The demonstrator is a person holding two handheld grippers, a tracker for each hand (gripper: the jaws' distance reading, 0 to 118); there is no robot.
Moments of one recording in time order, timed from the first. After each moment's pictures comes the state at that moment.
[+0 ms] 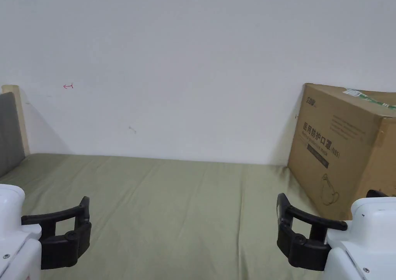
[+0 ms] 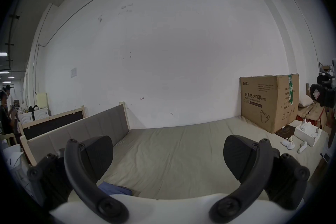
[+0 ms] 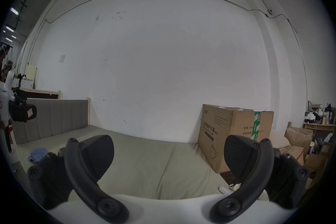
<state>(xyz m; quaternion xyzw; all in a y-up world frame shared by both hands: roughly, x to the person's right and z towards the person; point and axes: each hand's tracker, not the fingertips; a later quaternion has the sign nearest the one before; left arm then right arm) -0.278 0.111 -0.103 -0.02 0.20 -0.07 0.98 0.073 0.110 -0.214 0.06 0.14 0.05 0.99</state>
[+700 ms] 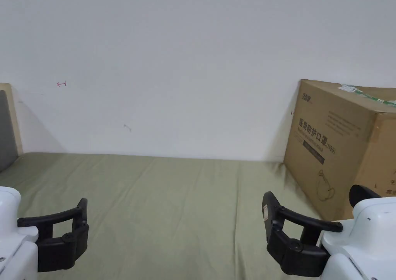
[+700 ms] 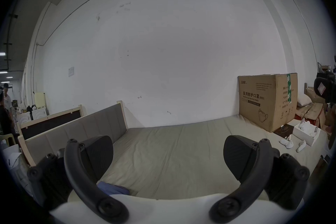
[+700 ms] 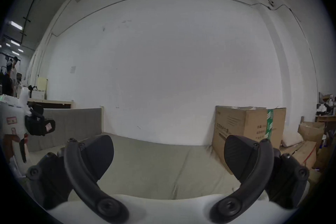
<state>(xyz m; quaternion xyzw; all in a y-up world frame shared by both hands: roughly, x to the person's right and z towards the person) -0.277 0.107 -0.110 -0.02 0.19 -0.07 0.98 0.075 0.112 -0.204 0.07 0.21 0.01 0.98</state>
